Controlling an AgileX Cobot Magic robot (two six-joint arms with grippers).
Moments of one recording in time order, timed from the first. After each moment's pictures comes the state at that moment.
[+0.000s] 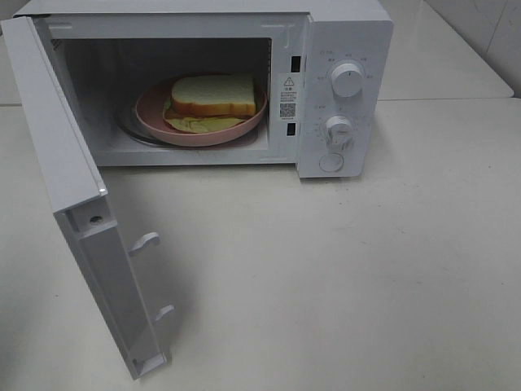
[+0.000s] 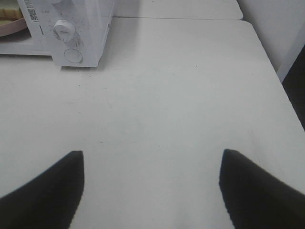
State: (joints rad) left arm 0.02 0.45 -0.51 -0.09 0.75 0.07; right arm 0.05 0.00 -0.50 -0.06 1.00 0.03
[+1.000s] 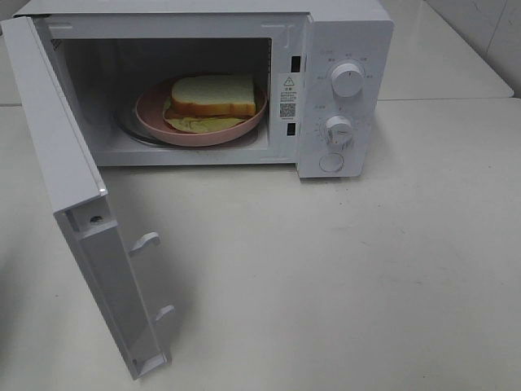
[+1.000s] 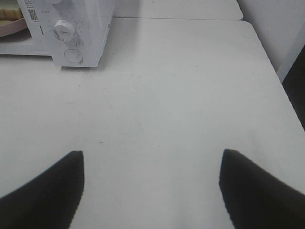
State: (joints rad) left arm 0.02 0.79 -0.19 -0.07 -0.27 0.09; right arm 0.05 0.00 -0.50 -0.06 1.00 0.03
